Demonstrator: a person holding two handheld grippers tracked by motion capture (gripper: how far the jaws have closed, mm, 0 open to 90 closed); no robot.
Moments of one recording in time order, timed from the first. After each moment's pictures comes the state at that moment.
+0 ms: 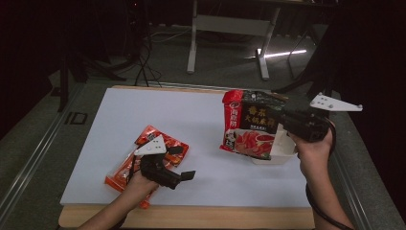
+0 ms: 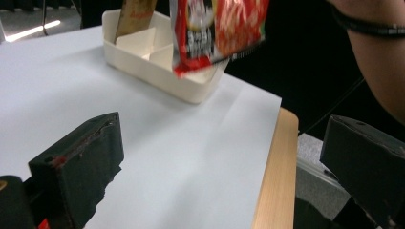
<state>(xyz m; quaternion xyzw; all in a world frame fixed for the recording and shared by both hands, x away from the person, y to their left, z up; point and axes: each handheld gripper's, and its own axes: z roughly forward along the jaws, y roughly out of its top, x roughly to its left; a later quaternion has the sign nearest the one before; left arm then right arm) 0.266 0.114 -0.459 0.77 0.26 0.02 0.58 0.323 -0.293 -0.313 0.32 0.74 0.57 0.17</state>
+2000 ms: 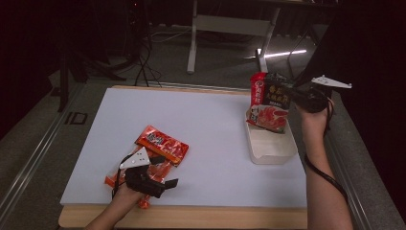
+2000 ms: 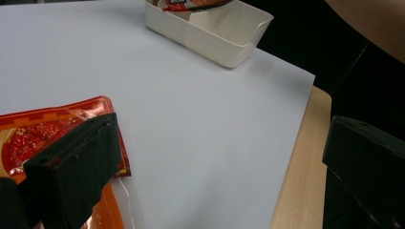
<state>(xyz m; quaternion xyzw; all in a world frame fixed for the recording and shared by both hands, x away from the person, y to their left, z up) 0.254 0.149 -0.501 0.77 0.30 0.05 0.56 0.454 -0.362 -0.367 0.42 0.70 0.52 0.24</state>
